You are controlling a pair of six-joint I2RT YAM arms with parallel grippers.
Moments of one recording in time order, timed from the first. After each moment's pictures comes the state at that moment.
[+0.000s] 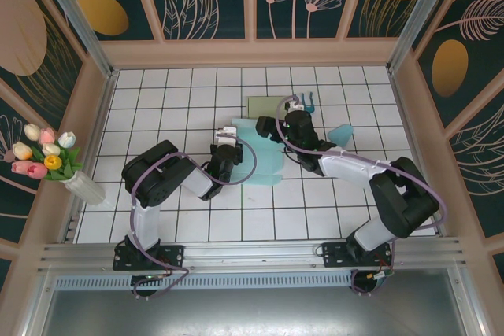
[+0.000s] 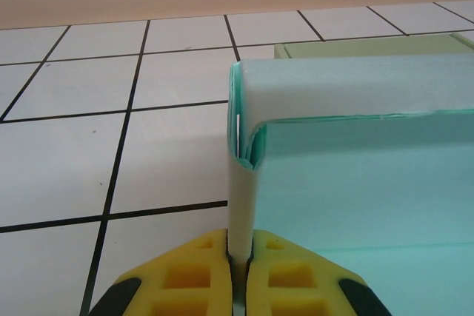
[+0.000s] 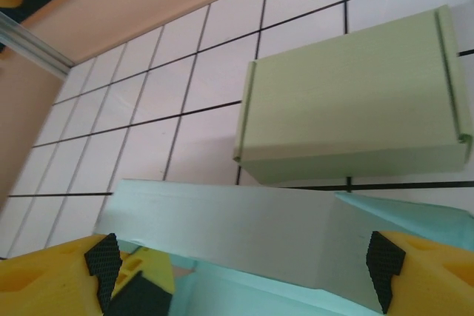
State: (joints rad) left arm -0.76 1.99 0.64 1.02 -0.59 -0.22; right arm 0.64 1.53 0.80 0.28 0.07 0.67
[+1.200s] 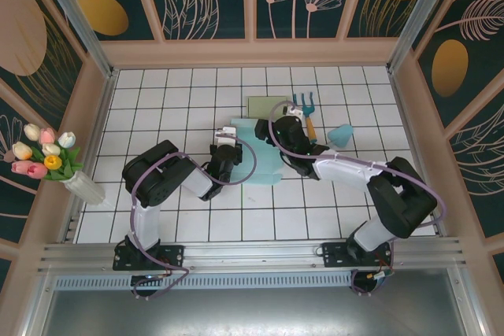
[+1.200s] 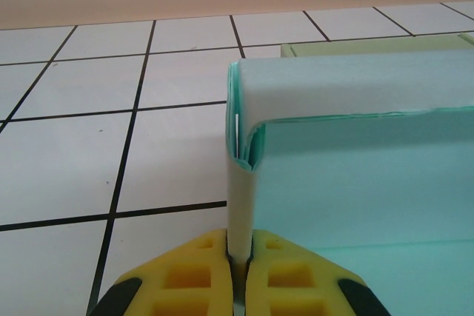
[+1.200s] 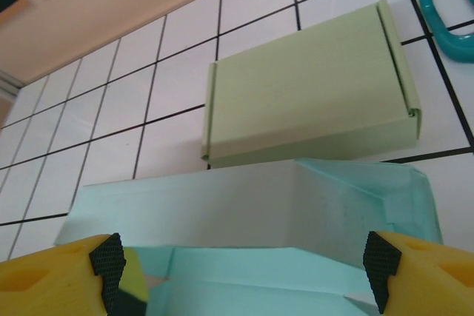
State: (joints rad) left arm -0.76 1.99 0.64 1.02 -0.61 -0.22; right arm 0.72 1.54 0.81 0.20 0.29 0.74
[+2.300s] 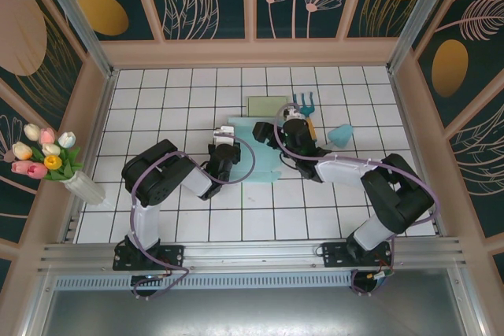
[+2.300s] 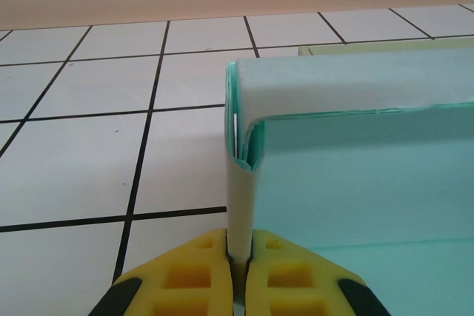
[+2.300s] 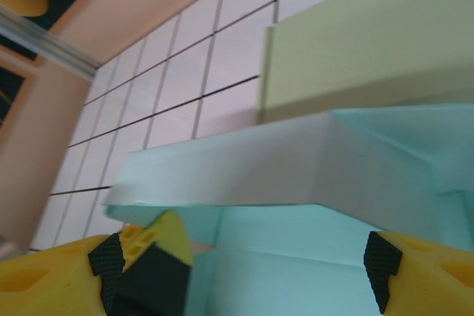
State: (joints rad) left arm -0.75 1.99 0.64 1.02 -0.62 -0.22; right arm 0.66 1.57 0.70 0.42 0.05 0.79
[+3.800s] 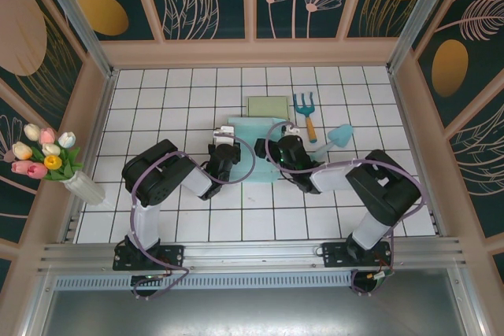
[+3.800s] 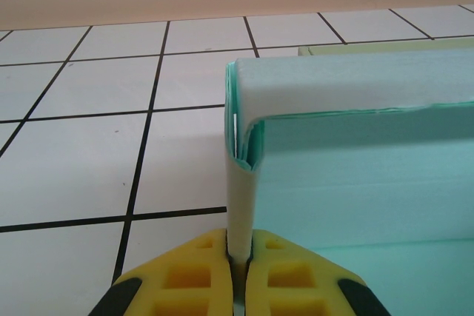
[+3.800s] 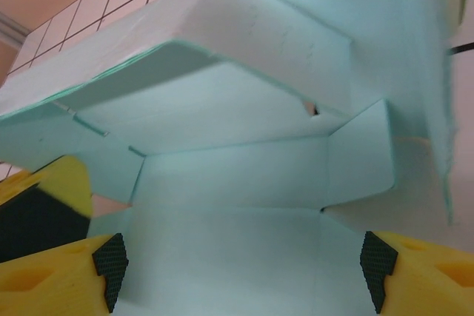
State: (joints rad) left arm -0.75 1.99 0.64 1.02 -0.62 -0.22; right arm 0.72 1.66 0.59 0.56 0.19 0.74
